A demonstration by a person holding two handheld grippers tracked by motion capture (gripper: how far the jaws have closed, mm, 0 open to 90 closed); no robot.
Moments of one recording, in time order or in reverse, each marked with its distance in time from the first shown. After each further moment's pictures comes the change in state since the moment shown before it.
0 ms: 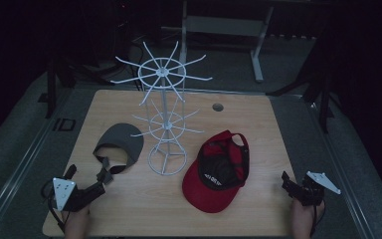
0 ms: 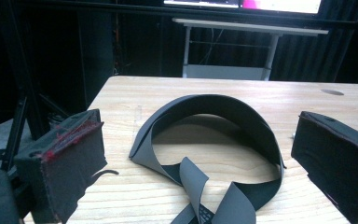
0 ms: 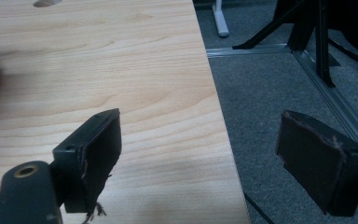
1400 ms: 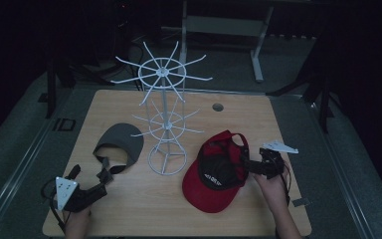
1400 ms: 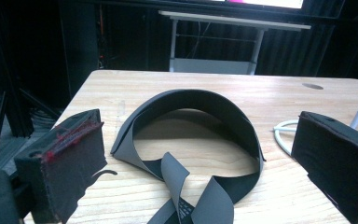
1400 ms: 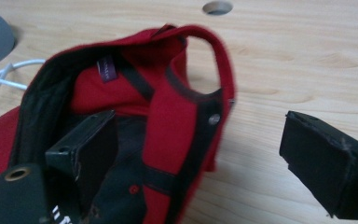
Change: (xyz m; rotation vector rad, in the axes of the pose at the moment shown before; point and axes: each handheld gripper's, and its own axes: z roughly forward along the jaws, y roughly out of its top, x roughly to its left) left arm -0.004 0.002 -0.001 0.030 -0.060 -0.011; right arm 0.121 0.070 0.029 0.133 0.390 -0.188
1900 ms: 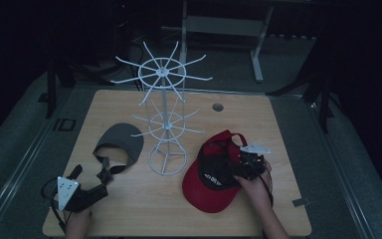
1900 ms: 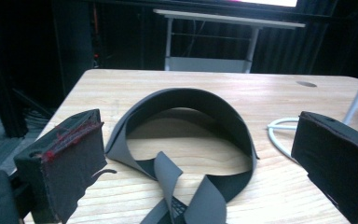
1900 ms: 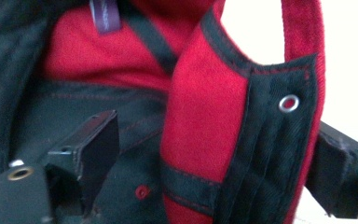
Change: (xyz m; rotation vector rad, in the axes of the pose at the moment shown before) left arm -0.004 0.001 0.000 0.005 -0.031 0.003; right arm 0.033 -0.016 0.045 0.109 -0.085 -0.103
